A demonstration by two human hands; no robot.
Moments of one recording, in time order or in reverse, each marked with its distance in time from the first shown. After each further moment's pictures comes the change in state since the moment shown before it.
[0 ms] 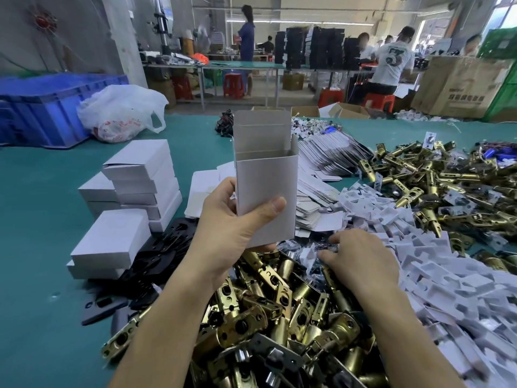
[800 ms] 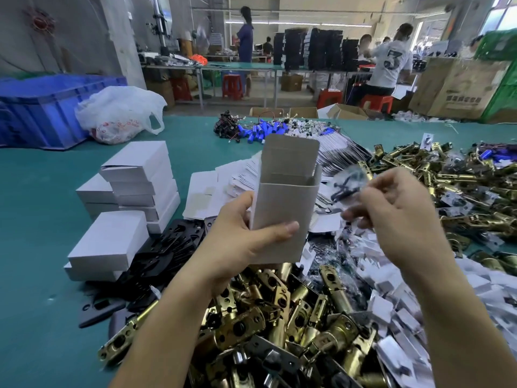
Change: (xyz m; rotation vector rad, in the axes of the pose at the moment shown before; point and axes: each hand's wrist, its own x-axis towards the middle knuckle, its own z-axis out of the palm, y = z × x) left_hand 0.003 -0.014 -0.003 0.116 -0.186 -0.093; right_hand -0.019 0.001 -0.082 1.099 0.159 -0.125
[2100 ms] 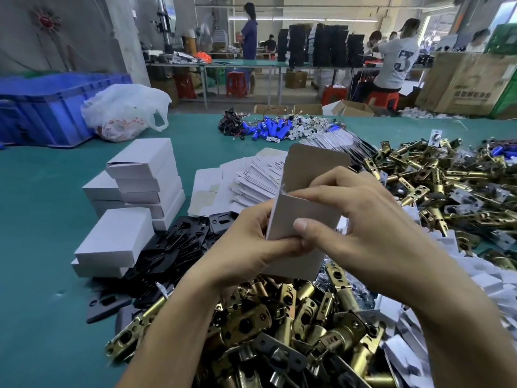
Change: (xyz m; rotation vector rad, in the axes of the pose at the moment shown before) left_hand -0.005 0.005 0.008 -0.015 -0.229 0.038; right_hand -0.022 -0.040 0.019 -0.623 -0.399 -0.440
